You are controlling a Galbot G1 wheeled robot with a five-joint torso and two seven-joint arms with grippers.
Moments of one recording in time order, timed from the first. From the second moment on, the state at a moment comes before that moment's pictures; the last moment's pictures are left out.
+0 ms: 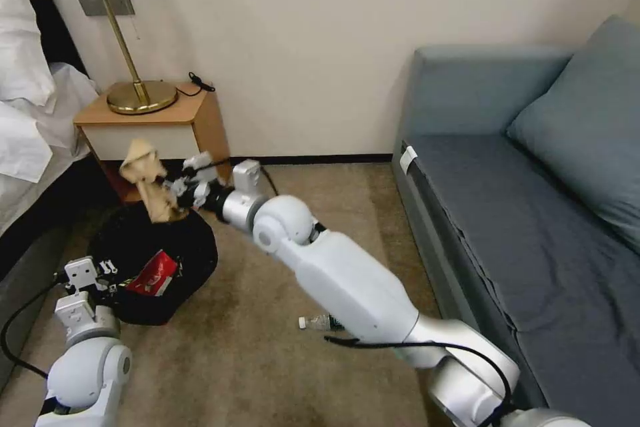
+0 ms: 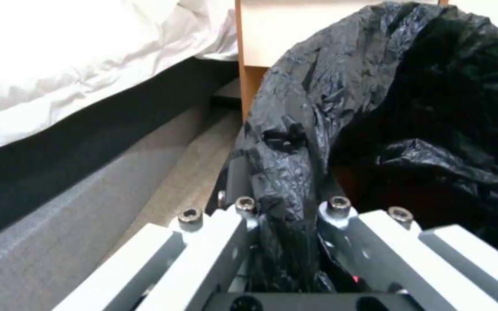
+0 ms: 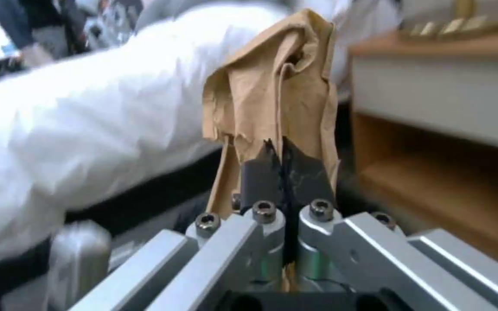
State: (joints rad) left arm 1.39 -1.26 -0.80 -1.87 -0.32 0.17 -0.34; right arm -0.38 1.61 -0.34 1.41 0.74 -0.36 -0.10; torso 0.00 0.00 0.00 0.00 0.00
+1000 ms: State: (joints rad) left arm 1.38 -1.32 -0.77 -1.87 -0.30 0.18 -0.34; right arm -0.52 1.61 -0.48 1.26 0.55 -0.26 -0.13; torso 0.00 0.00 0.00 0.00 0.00
